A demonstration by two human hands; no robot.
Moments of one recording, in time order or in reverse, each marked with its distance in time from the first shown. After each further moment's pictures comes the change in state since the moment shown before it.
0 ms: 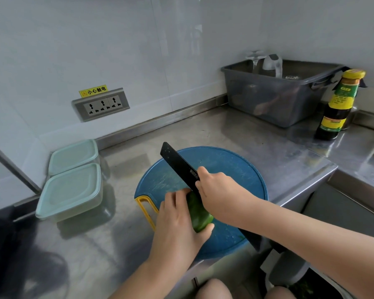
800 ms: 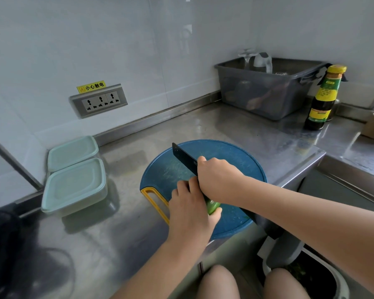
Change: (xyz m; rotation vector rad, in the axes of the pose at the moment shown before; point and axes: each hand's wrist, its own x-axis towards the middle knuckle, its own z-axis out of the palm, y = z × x) left_hand 0.002 0.000 0.013 0.107 -0.017 -0.014; right_hand -0.002 -0.031 -0.001 -0.235 0.006 0.103
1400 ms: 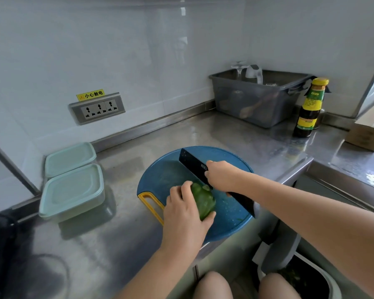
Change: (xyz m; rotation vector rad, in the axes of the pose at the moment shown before) left_hand -0.011 -0.001 -0.014 -0.069 0.052 0.032; right_hand 0.027 0.037 0.008 0.135 -0.076 0.111
